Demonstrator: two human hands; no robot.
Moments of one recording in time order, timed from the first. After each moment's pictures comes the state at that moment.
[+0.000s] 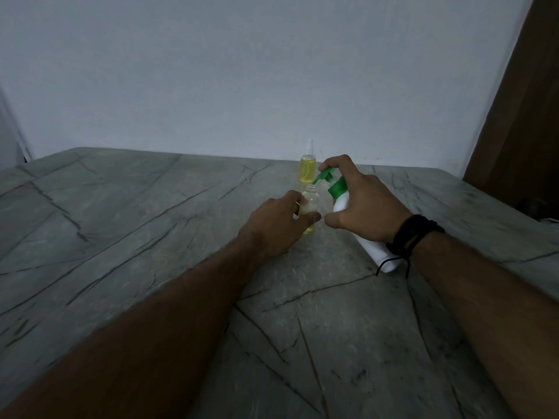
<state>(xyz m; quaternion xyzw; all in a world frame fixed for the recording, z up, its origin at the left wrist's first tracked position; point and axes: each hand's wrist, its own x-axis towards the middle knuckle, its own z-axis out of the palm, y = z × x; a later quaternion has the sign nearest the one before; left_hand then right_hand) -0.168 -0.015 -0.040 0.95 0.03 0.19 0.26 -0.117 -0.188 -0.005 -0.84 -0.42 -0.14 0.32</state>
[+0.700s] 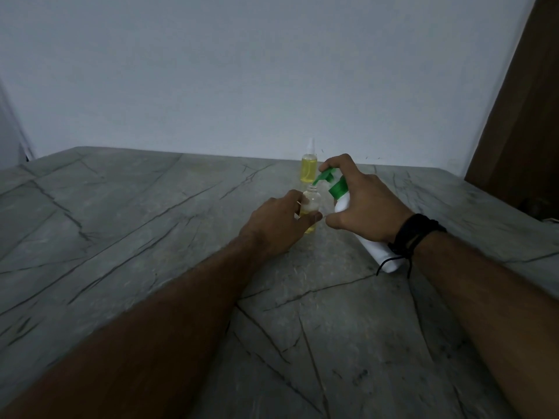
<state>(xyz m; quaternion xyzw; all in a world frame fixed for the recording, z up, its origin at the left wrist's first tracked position) -0.164 -0.013 -0.043 0.95 0.03 0.19 0.26 -0.118 -0.187 -0.003 -0.84 -0.42 -0.14 0.32</state>
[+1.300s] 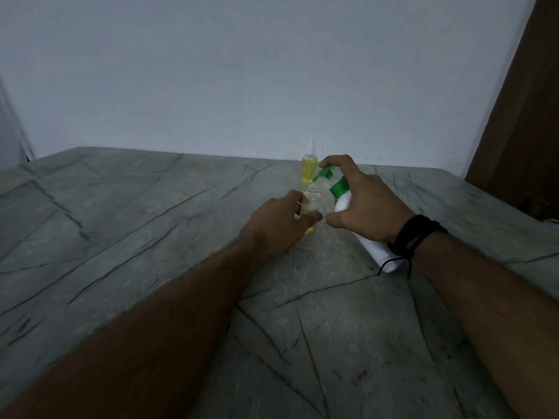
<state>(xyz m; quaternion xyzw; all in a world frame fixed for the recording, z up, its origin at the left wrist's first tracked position) -0.165 -0.013 -0.042 0.95 0.03 0.19 0.25 -0.116 -0.188 -0.006 -0.84 -0.42 -0.15 0.32</state>
